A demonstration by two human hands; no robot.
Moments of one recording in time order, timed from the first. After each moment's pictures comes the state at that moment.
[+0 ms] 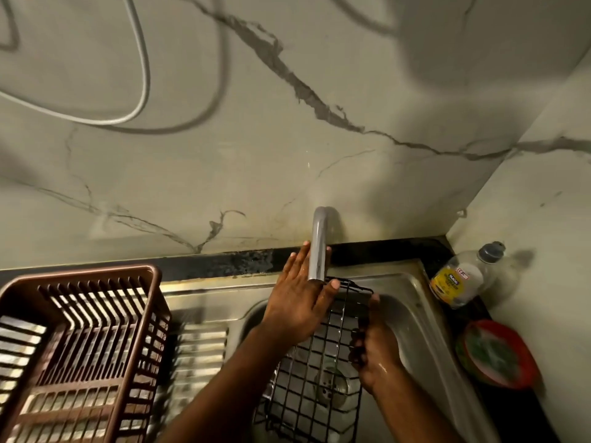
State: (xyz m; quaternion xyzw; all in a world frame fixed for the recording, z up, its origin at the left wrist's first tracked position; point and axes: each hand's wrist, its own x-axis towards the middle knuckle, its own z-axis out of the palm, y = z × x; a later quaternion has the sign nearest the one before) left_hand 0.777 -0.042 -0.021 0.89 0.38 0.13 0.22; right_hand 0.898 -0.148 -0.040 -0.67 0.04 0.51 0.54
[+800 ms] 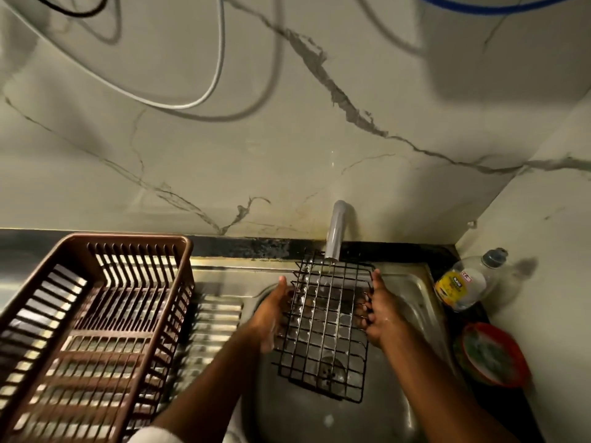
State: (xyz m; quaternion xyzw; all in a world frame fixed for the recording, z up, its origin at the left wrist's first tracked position) left_hand 0.715 -0.087 -0.023 0.36 0.54 0.20 0.73; right_hand 0.923 -0.125 -0.030 -0.66 0.00 0.56 0.49
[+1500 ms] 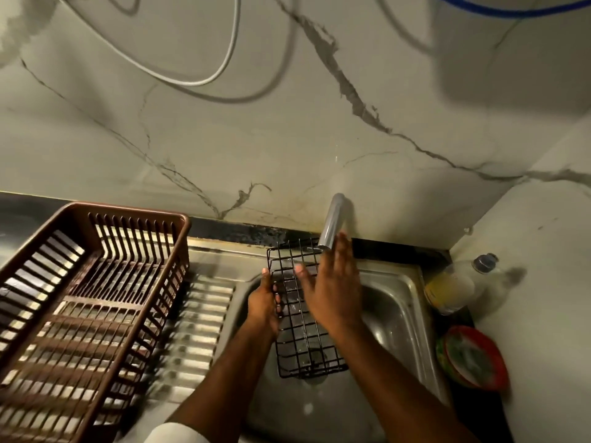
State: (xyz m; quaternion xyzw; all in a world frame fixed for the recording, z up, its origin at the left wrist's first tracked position) left_hand 0.739 -0.093 -0.068 0.13 0.58 0.41 0.69; right_hand 0.870 -0.116 -0.026 -0.77 -0.61 0.07 0.16
